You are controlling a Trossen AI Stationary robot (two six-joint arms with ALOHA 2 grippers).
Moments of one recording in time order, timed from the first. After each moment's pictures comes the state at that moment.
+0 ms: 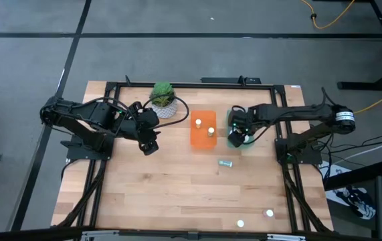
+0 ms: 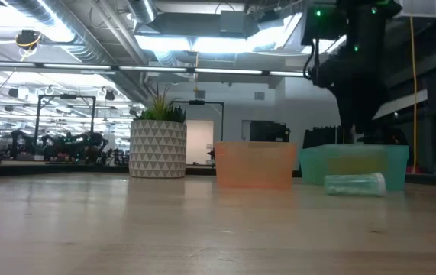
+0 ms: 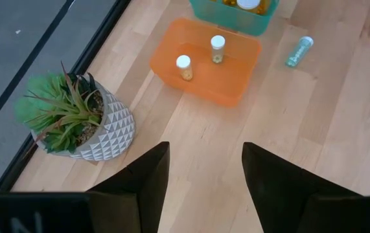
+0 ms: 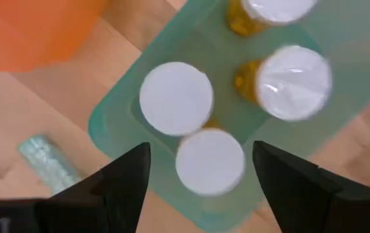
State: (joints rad) left arm -0.26 1.38 1.64 -1.33 -0.51 -0.59; right arm -0.14 1.38 0.98 -1.02 0.10 0.70
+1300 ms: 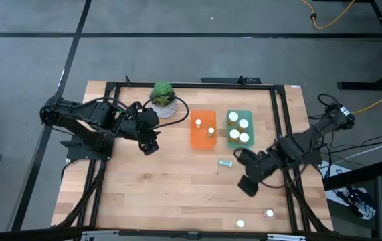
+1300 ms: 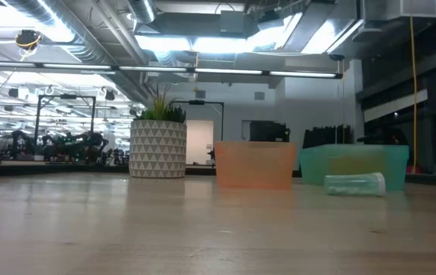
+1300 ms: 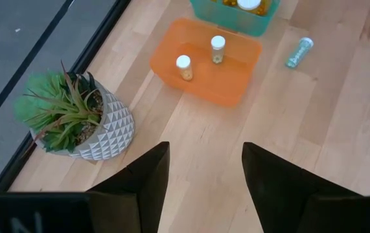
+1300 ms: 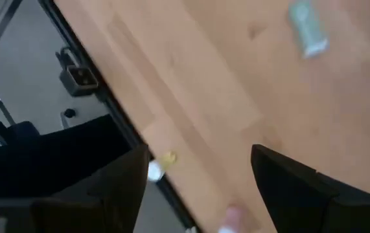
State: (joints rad) left arm -0.26 1.38 1.64 -1.33 -0.51 -0.60; right arm 0.57 1.39 1.37 -1.10 0.00 1.25
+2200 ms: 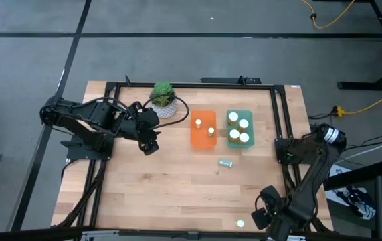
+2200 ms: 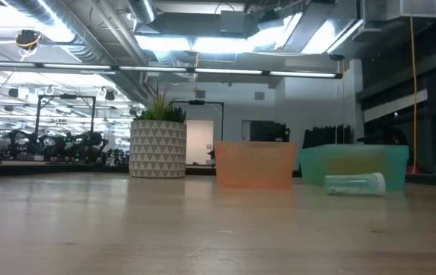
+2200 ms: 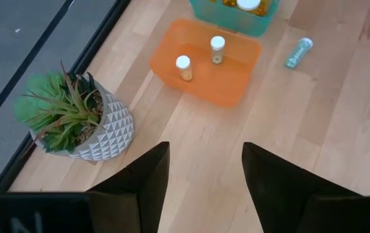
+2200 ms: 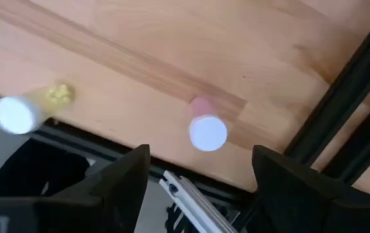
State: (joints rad) left arm -0.26 1.38 1.64 -1.33 -0.51 -0.60; right arm 1.04 1.73 1.37 -1.17 -0.06 2.20
